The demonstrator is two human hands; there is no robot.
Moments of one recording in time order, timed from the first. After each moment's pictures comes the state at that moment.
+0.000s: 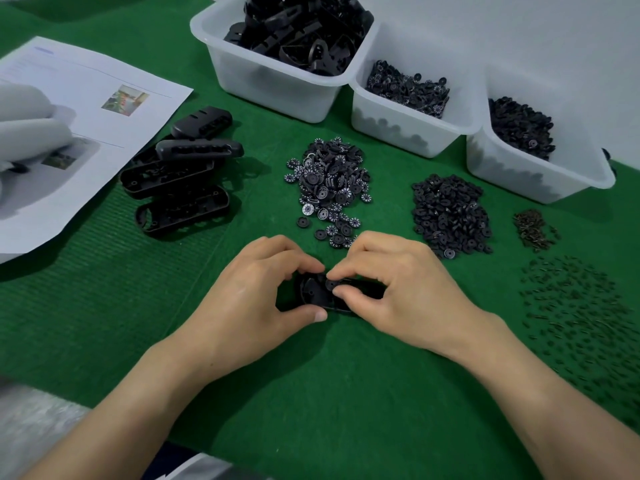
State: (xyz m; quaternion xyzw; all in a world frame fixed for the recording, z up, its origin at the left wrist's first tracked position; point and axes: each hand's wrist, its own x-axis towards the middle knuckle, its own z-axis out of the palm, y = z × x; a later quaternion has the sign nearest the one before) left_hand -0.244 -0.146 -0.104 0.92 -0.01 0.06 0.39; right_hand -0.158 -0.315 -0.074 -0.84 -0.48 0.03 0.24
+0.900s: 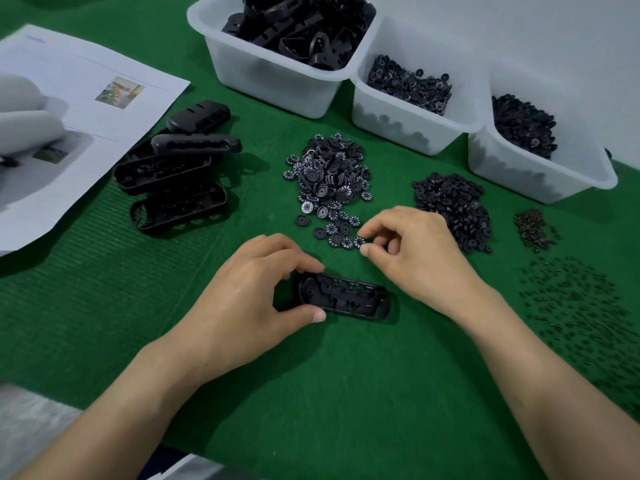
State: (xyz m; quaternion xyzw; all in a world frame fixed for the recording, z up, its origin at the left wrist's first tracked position) left_hand -0.244 -0.144 -0.103 0.92 -0.01 0.04 0.40; right_hand -0.123 -0.313 -0.083 -0.92 -0.30 0.05 0.23
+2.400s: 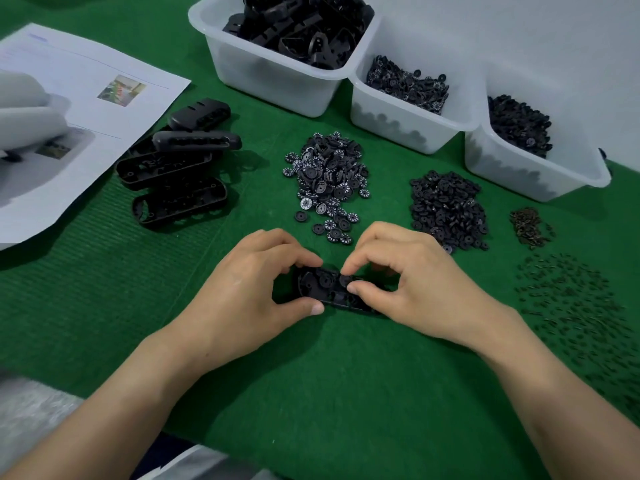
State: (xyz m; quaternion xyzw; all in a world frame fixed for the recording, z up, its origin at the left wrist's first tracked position) left_hand -0.244 -0.145 -0.105 0.92 -0.01 0.05 0.39; right_hand -0.150 -0.326 -0.071 -0.86 -0.44 0.10 0.23
